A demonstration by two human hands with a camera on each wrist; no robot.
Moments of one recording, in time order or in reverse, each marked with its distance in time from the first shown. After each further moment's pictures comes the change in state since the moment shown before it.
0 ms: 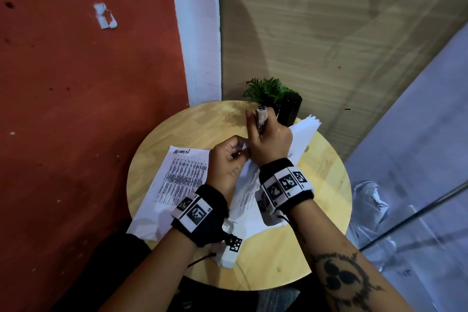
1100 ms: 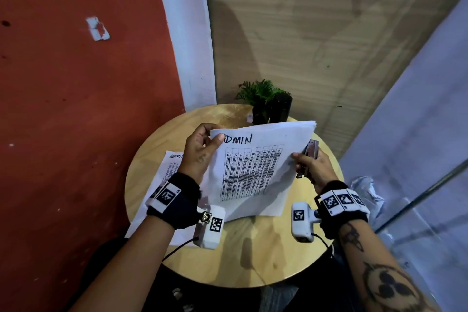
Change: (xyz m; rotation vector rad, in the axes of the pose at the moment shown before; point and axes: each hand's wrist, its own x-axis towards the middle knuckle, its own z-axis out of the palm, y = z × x) left_hand 0.020 0.010 -0.030 -0.017 0.039 -0.087; right_hand -0.028 0.116 -0.091 0.559 -0.387 1.063
